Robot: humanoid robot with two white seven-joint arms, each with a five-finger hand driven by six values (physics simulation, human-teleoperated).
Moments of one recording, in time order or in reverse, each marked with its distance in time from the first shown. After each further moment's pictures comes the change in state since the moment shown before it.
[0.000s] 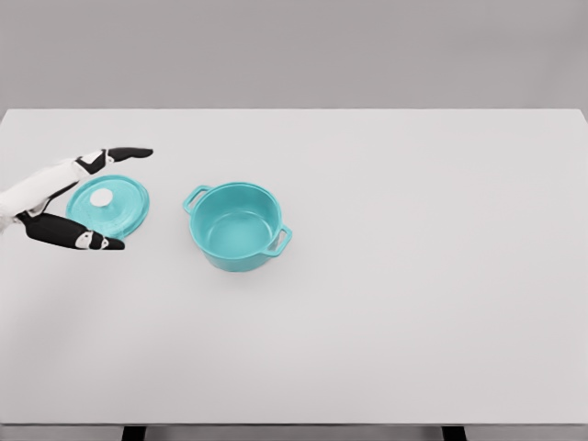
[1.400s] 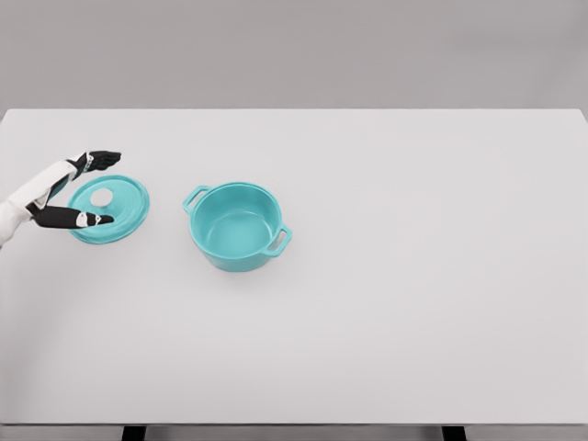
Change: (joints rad) left arm -0.206 -0.223 -0.162 0.616 0.005 0.001 0.003; right arm 0.020 0.000 -0.003 0.003 -0.001 0.001 -0.001
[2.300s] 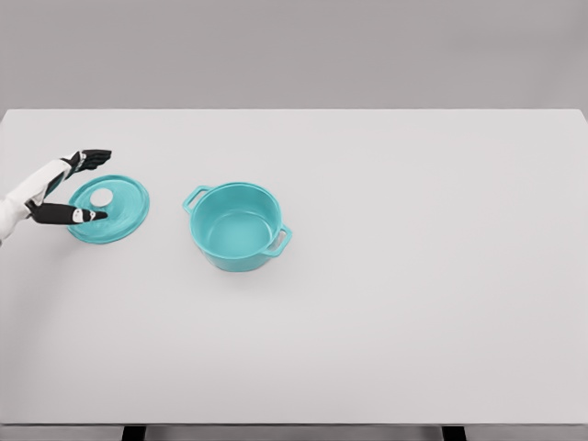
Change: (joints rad) left arm -0.074 -0.061 -0.002 0.163 -0.054 0.000 0.010; right arm 0.000 0.000 0.000 0.000 0.000 0.000 0.000
